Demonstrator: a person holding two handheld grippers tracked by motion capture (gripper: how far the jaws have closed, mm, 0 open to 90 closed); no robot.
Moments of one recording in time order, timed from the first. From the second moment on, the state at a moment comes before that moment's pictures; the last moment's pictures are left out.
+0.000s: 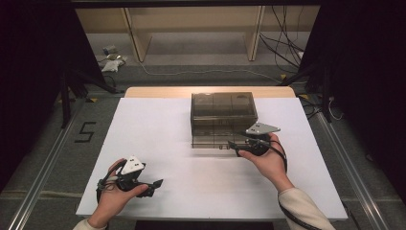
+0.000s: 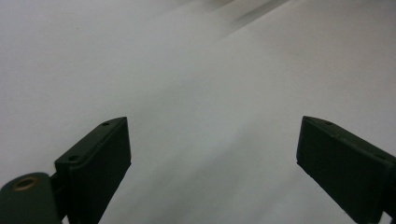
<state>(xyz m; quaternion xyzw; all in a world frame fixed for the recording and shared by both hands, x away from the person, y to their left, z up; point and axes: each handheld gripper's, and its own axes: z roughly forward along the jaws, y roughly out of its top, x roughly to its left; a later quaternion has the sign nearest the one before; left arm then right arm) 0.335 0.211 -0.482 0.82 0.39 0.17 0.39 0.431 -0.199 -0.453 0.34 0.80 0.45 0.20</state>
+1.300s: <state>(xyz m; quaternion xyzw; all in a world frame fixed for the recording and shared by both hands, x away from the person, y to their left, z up) 0.336 0.209 -0.481 0.82 0.38 0.17 0.40 0.409 -0.178 -0.455 0.33 0.81 0.46 0.16</state>
